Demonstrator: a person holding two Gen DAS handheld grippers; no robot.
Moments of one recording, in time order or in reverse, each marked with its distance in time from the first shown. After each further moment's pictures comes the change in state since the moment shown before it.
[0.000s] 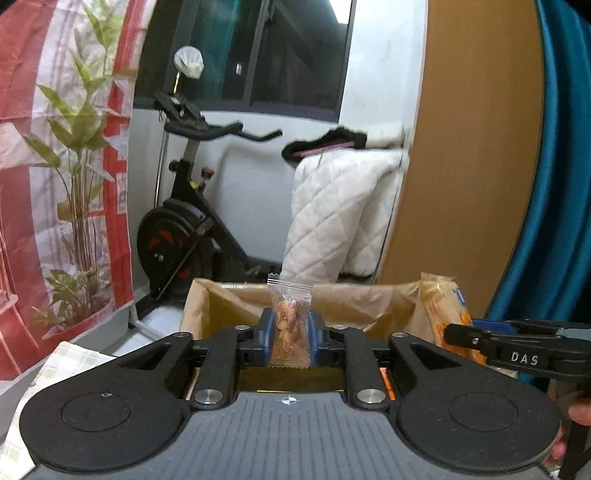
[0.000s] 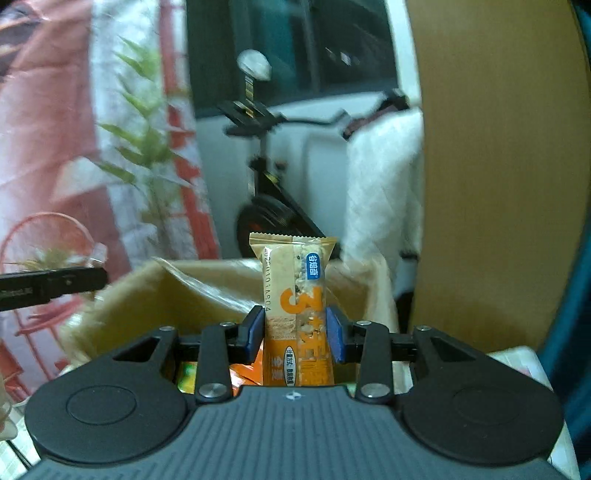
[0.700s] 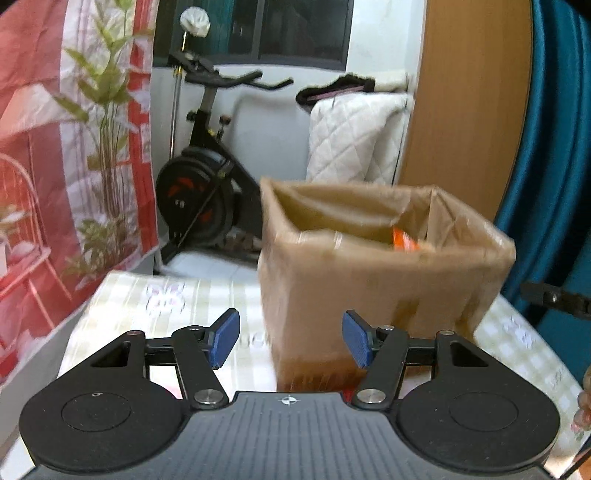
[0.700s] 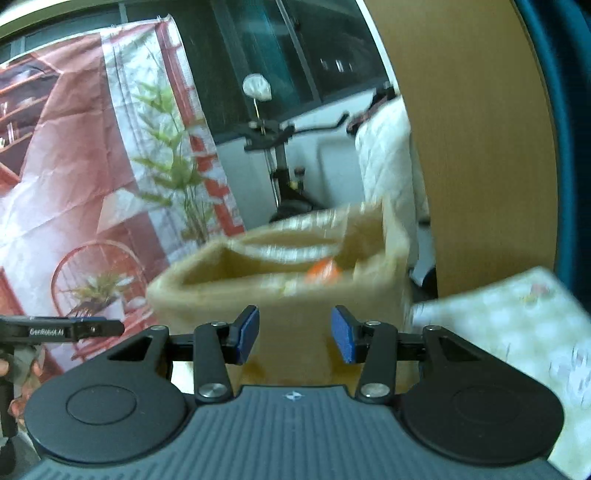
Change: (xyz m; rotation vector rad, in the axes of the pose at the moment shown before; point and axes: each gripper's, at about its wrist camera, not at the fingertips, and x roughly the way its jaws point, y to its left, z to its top) left arm -0.098 0.049 -0.069 0.020 0.171 0.035; right arm -0.106 0.009 -0.091 0.160 -0.064 0.144
